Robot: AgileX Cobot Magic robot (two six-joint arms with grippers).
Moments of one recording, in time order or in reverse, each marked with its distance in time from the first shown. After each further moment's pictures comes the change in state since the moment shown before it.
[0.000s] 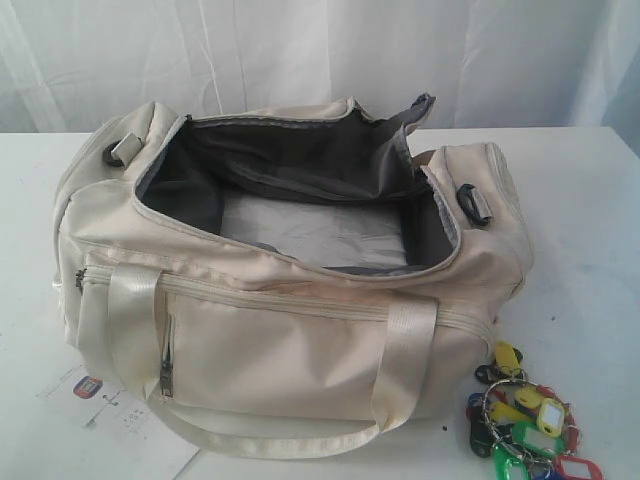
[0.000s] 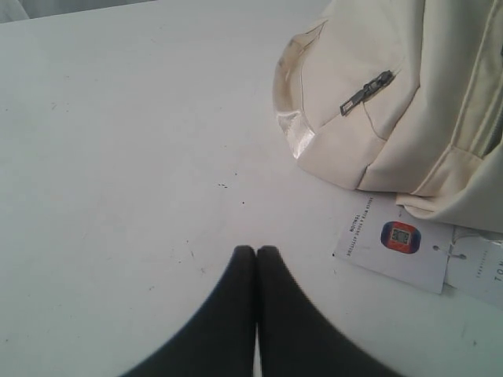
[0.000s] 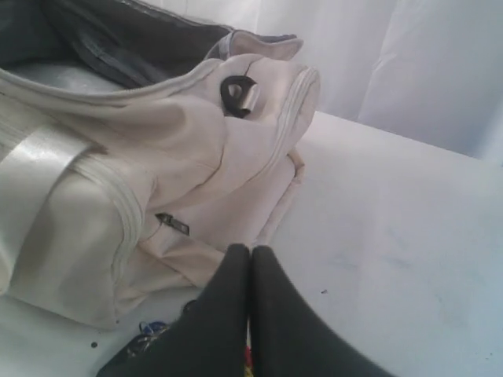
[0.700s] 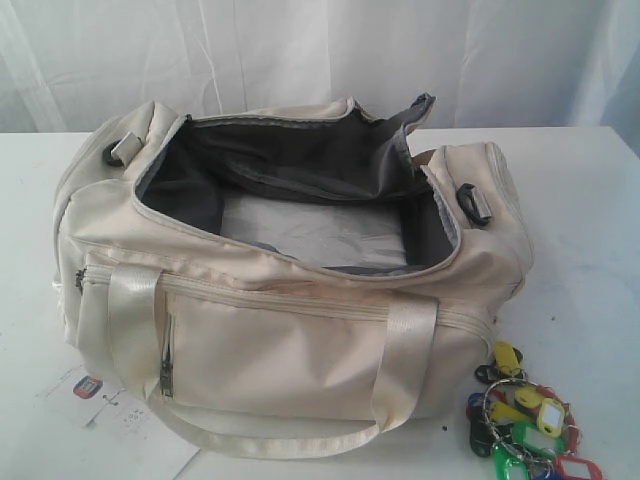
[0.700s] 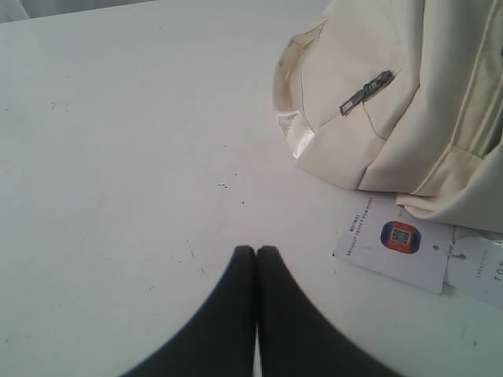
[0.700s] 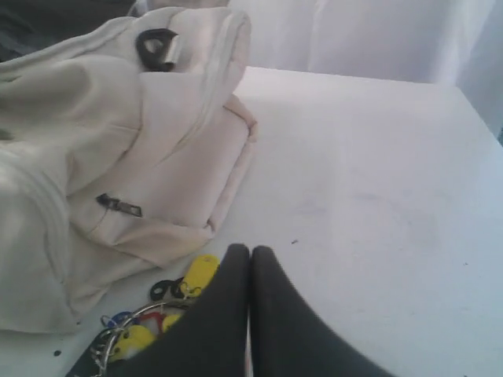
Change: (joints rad) left arm 0.000 0.000 0.000 0.000 0.000 0.000; right arm -0.152 0.000 0.060 -0.004 -0.031 0.161
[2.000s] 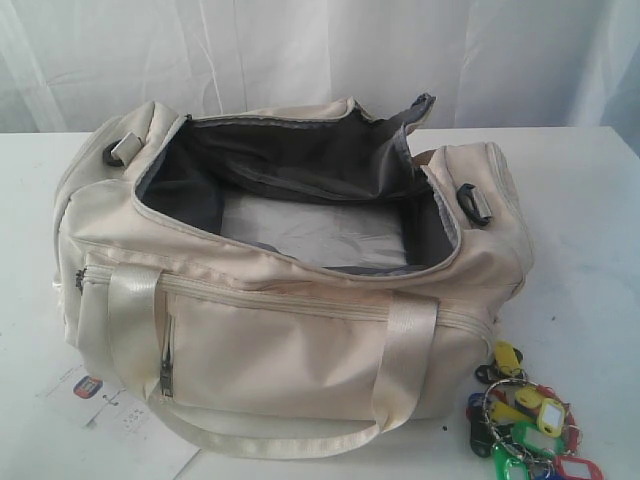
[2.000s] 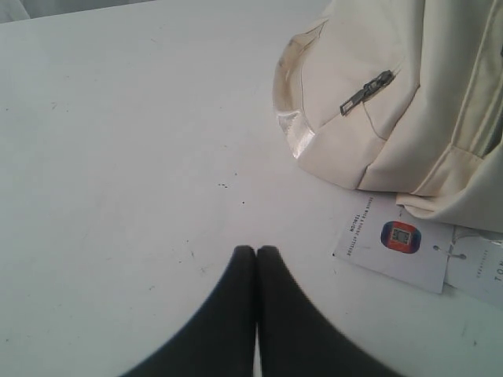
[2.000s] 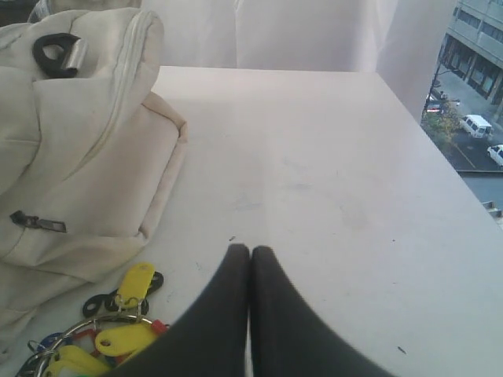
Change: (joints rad) left arm 0.000 0.000 0.000 0.000 0.000 0.000; right arm -0.146 0.000 0.000 -0.011 0.000 0.014
